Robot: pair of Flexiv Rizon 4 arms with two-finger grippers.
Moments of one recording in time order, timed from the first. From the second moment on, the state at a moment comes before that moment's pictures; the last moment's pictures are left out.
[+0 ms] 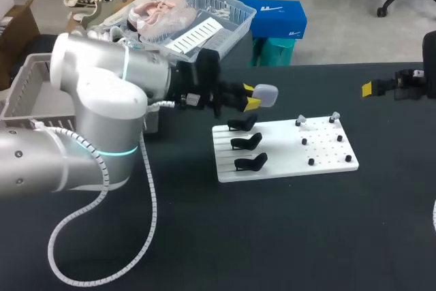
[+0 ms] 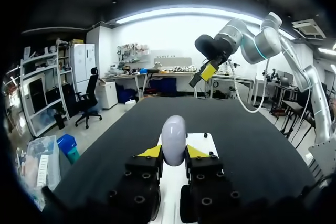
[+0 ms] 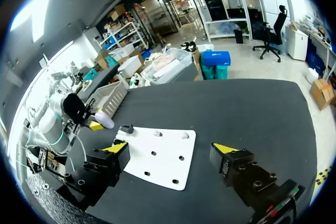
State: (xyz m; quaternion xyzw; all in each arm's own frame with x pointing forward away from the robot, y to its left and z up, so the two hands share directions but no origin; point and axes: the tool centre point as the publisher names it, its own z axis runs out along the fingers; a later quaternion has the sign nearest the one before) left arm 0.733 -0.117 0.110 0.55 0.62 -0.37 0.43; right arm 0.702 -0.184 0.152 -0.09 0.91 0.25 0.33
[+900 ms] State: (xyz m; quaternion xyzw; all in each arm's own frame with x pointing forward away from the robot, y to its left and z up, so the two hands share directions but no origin) left arm 0.741 -0.129 0.118 0.58 0.56 -0.37 0.46; right arm 0.690 -0.049 0.144 -0.26 0.90 0.24 0.26
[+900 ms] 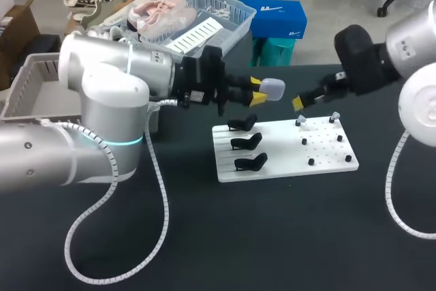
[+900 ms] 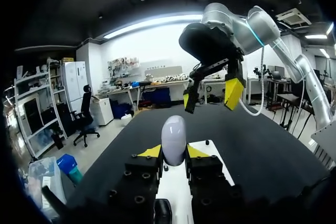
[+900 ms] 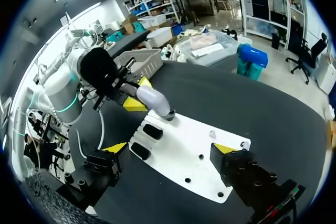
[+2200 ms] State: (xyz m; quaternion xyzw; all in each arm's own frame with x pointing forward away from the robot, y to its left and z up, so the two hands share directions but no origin) left arm 0.732 -0.129 0.115 0.58 0.56 -0.38 0.46; right arm 0.728 -0.030 0.128 -0.26 0.91 0.24 0.23
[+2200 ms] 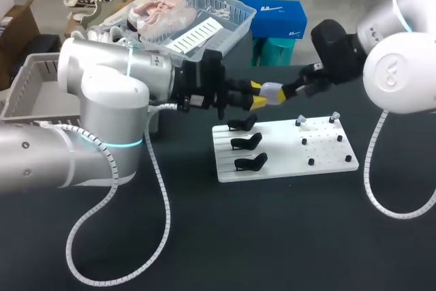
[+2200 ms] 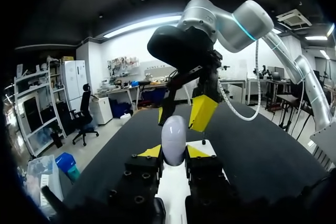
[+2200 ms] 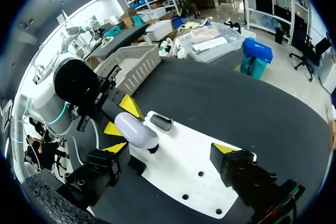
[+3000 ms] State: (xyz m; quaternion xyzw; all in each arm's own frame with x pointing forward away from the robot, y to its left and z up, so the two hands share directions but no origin) left arm 0.737 -0.128 0.113 0.57 0.56 -0.38 0.46; right arm 0.744 -0.039 0.155 -0.26 0.90 0.23 0.26
